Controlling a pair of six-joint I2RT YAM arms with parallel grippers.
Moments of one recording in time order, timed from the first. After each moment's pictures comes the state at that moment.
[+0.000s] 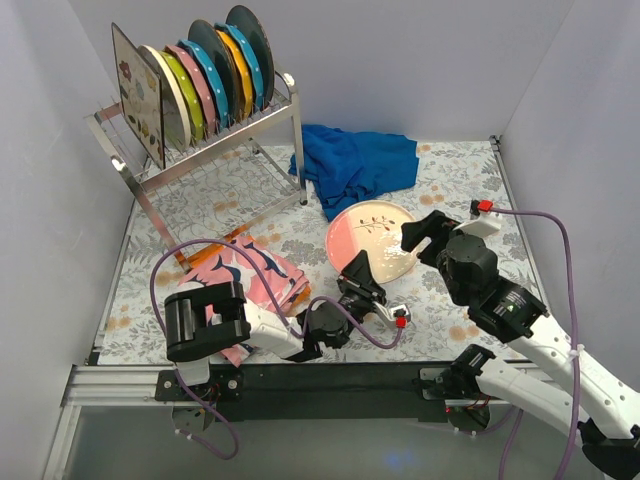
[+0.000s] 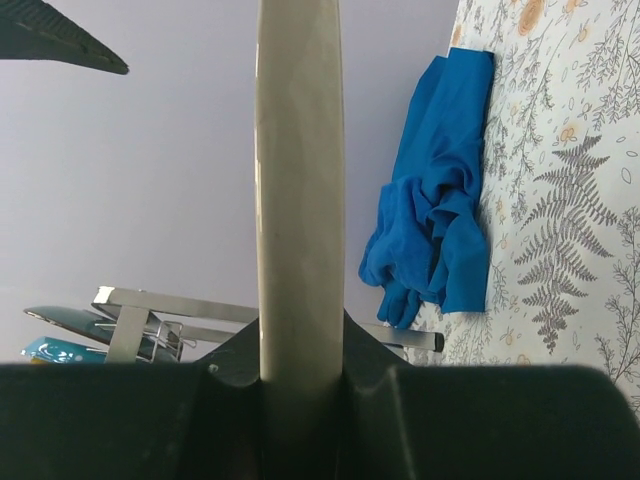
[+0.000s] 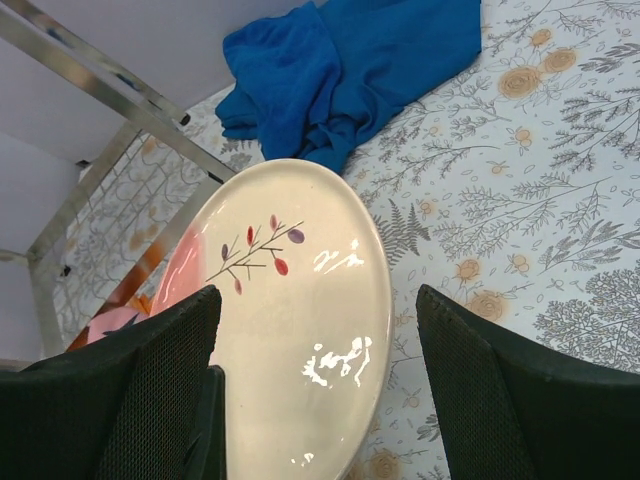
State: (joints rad) left arm -1.36 1.78 0.71 1.24 -0.74 1.48; right arm 0.78 0.68 0.80 -0.43 0.61 0.76
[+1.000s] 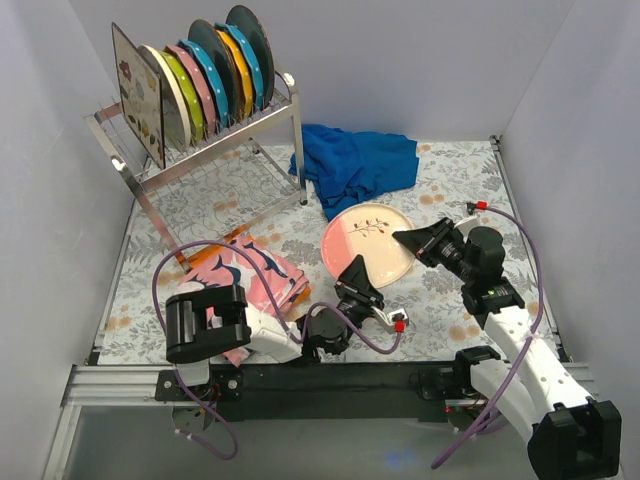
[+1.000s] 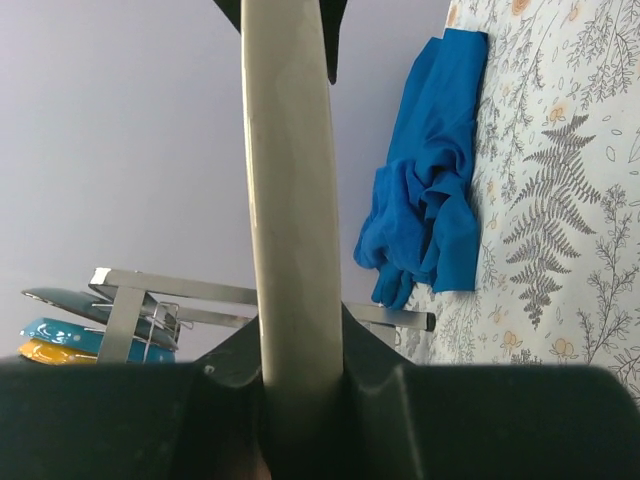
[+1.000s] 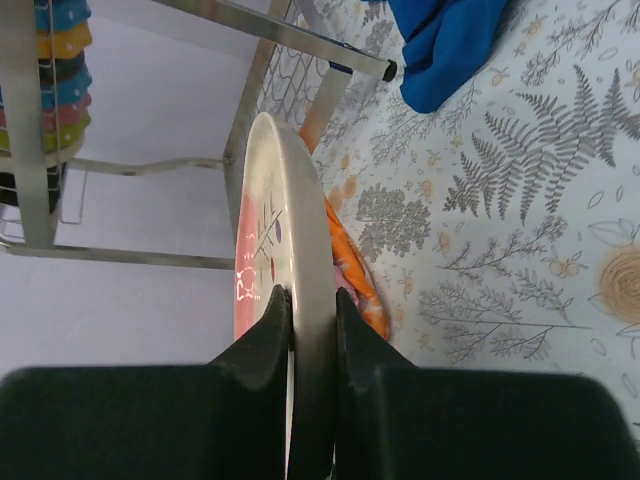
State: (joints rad) left arm -1.39 1.78 0.68 1.24 -0.79 1.47; right arm 0.24 0.80 0.49 0.07 -0.38 0.99
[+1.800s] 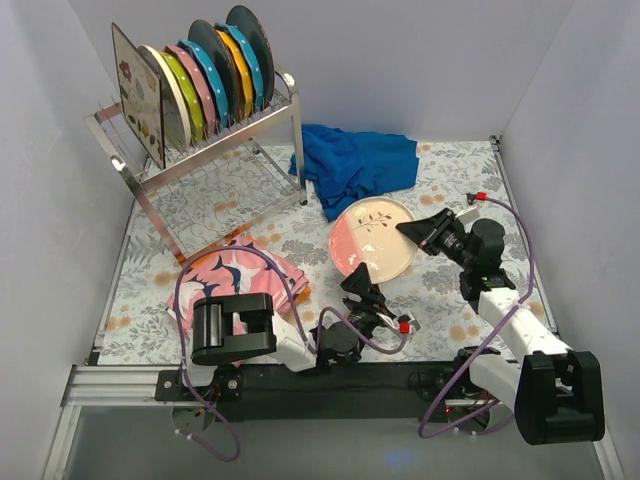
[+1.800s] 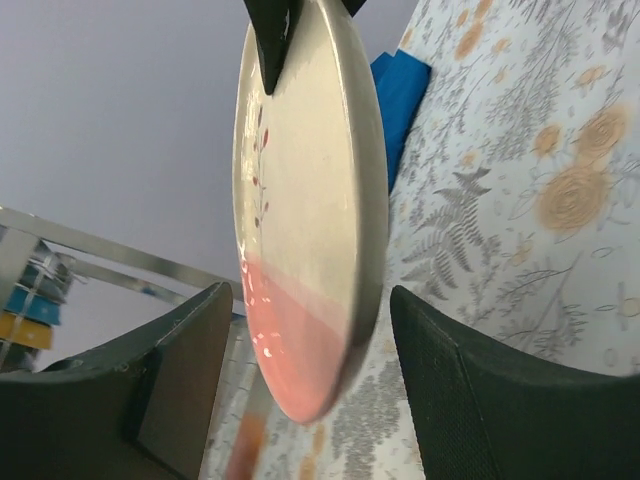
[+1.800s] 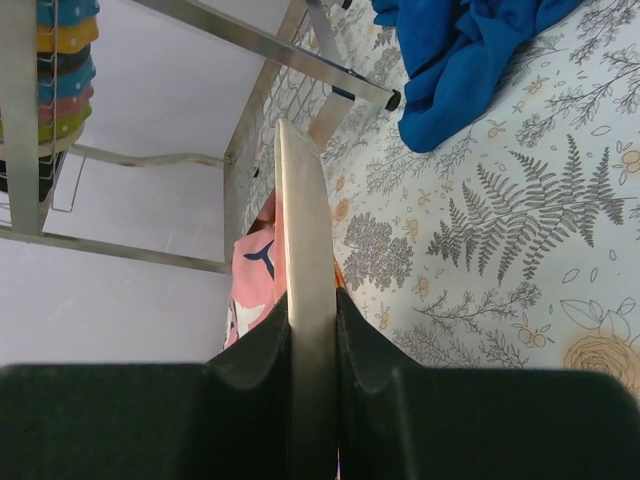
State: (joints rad) left arm -1.46 1.93 0.75 1.35 -0.92 1.23; right arm 0.12 1.01 0.44 0.41 -0.55 0.99
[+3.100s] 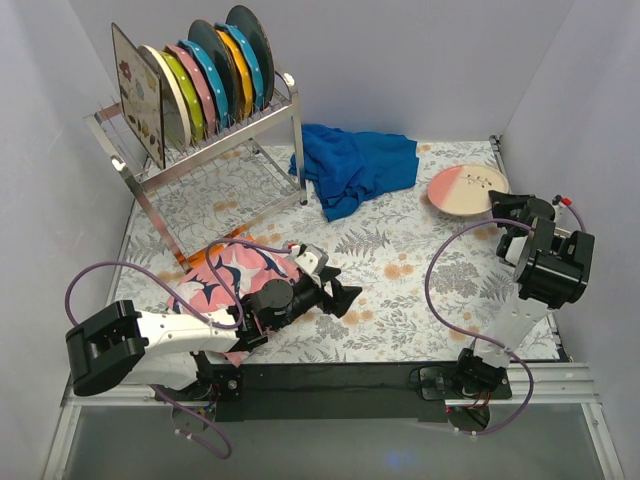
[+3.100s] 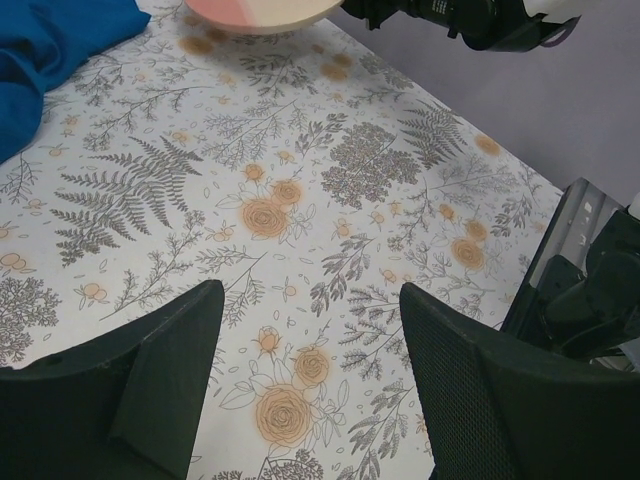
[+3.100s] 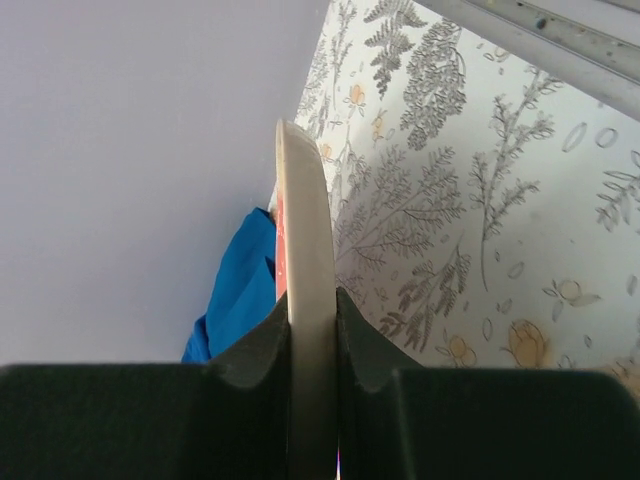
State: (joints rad) left arm -1.14 1.22 0.44 0.74 -0.23 -0.33; right arm -0.41 1.88 0.79 0.85 -0.26 1.12
